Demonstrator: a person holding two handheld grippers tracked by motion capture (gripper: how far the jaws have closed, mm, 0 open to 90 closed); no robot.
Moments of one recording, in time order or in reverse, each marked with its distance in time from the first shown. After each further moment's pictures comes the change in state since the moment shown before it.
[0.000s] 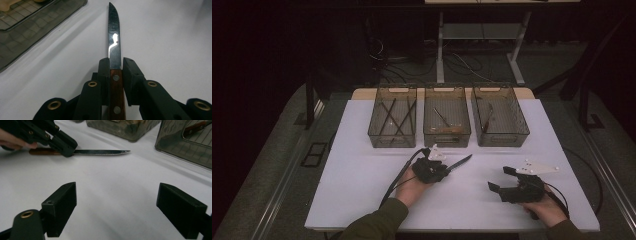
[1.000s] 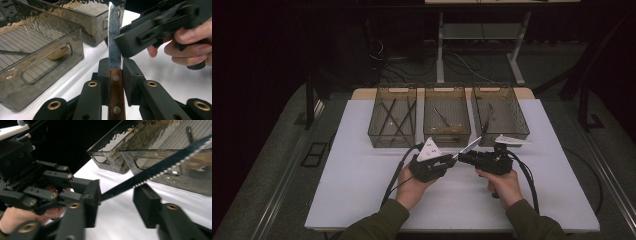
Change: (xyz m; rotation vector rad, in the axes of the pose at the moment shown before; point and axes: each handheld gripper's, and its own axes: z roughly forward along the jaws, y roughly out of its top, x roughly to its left) left arm -0.021 0.022 -0.045 -0.316 -0.004 -0.015; right arm 0.012 0.065 0.063 -0.178 0.370 0.311
